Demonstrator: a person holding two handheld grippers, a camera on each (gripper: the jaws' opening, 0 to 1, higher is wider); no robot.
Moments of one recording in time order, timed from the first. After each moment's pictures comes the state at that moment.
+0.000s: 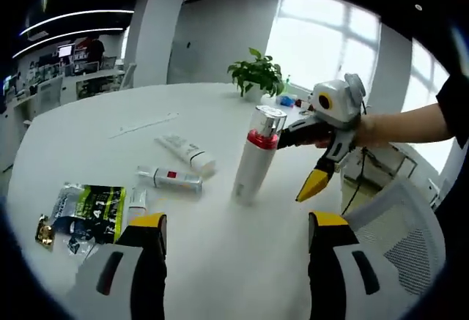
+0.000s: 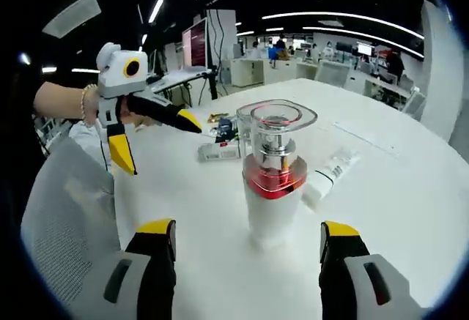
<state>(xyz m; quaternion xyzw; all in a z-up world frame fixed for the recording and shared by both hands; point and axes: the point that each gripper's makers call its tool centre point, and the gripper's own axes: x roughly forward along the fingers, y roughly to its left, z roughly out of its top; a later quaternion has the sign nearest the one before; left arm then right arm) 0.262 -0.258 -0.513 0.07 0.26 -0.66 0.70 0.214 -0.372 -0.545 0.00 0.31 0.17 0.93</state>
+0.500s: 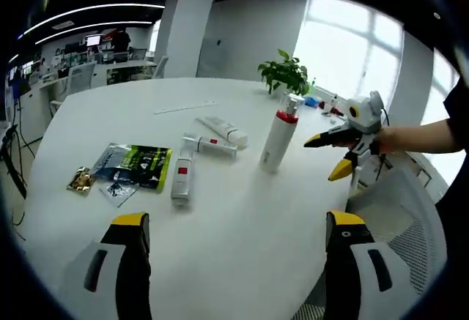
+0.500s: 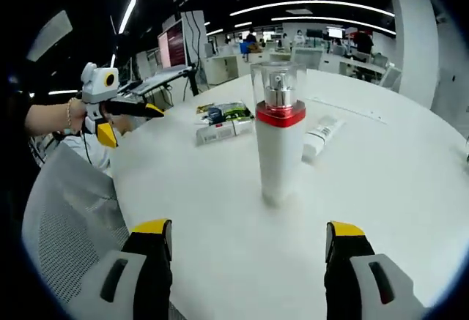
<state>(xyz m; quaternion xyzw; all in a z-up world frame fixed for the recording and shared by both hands) 0.278 -0.163 -0.523 0.06 0.28 -0.60 0.75 0.156 -0.364 -0.557 0.03 0.34 0.10 0.94</state>
